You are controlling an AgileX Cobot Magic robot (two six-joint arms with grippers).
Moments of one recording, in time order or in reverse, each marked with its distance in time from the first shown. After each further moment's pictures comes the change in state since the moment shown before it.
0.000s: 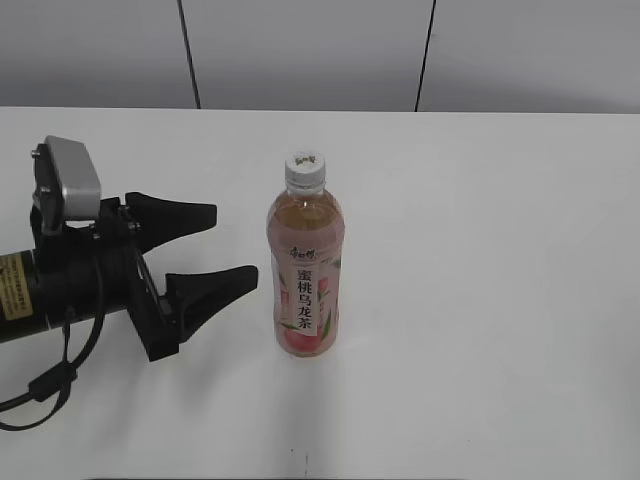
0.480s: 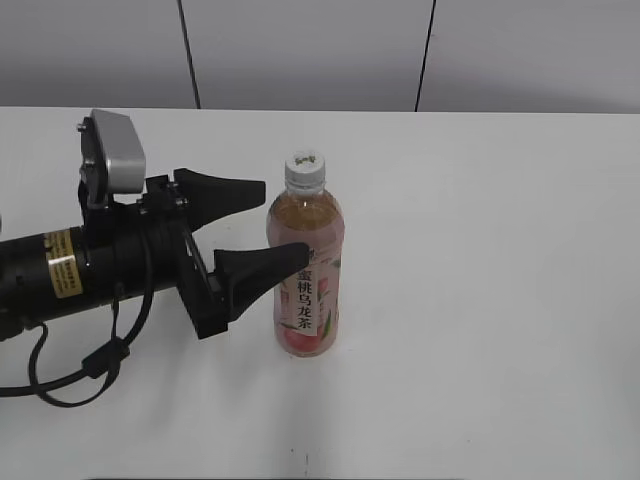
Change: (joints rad) left arm -0.143 0.000 -0.092 -0.064 0.001 -0.068; right arm 0.000 0.000 0.000 0.000 0.000 0.000
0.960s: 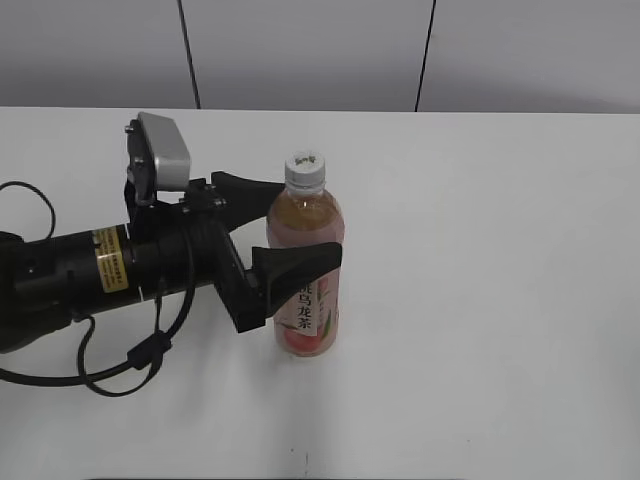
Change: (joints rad) left arm -0.062 0.081 -0.079 -0.031 -0.001 -0.027; right arm 0.000 0.000 0.000 0.000 0.000 0.000
